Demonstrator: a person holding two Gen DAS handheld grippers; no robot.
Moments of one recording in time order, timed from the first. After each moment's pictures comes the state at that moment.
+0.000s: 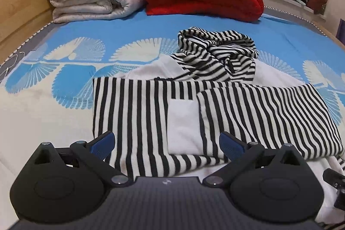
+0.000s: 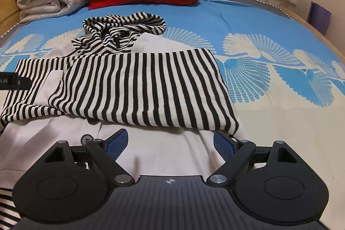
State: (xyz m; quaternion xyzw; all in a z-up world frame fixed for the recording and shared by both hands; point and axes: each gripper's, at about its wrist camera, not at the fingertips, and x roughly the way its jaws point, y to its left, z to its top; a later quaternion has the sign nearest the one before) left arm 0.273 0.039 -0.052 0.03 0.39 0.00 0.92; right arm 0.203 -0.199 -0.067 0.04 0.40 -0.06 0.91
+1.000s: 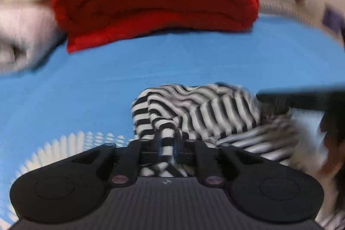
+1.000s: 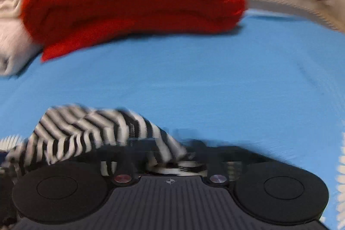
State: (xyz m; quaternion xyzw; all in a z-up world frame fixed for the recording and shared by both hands) left arm 0.628 -0.024 -0.104 0.04 0.38 -0.14 0.91; right arm 0.635 -0.211 -0.113 0.10 0.38 -0.04 0.92
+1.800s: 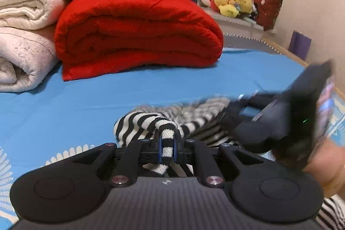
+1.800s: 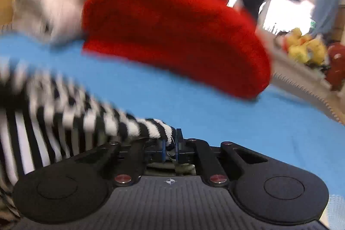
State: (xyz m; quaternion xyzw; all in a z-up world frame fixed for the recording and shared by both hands) left arm 0.551 0.004 -0.034 0.03 0.31 -0.21 0.93; right arm 0.553 -0.176 -0.054 -0.09 0.23 0.01 0.97
